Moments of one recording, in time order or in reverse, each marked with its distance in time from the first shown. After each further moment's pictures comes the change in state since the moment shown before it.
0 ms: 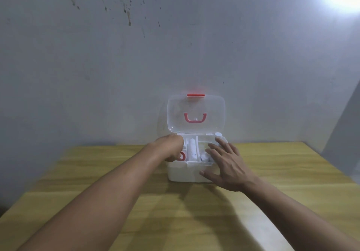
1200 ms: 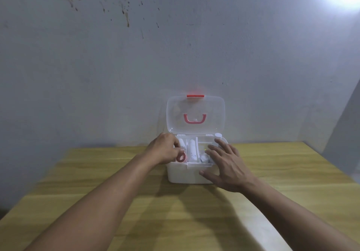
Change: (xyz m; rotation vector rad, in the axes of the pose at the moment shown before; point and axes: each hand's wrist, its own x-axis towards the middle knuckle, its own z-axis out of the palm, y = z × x) left_hand -0.006 -0.016 0.009 -0.305 0.262 0.011; right_hand 0.003 -0.001 0.004 0.007 0.037 0.003
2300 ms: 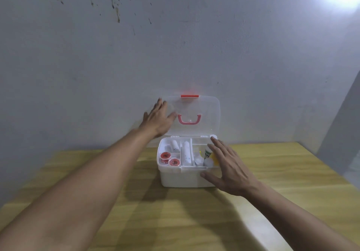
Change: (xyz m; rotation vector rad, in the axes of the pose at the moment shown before) left_hand 0.069 0.005 -0.030 0.024 0.120 -0.009; right_hand -0.007 0.018 -0.002 0.117 -0.024 0.052
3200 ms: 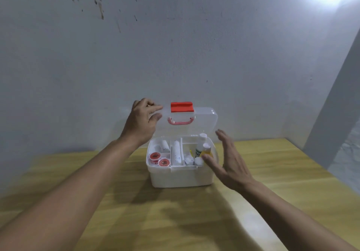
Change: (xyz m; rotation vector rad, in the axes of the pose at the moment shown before) left_hand -0.030 -0.001 -0.004 -0.265 0.432 0.286; right_hand -0.007 0.001 -0.017 0.357 0.256 0.184
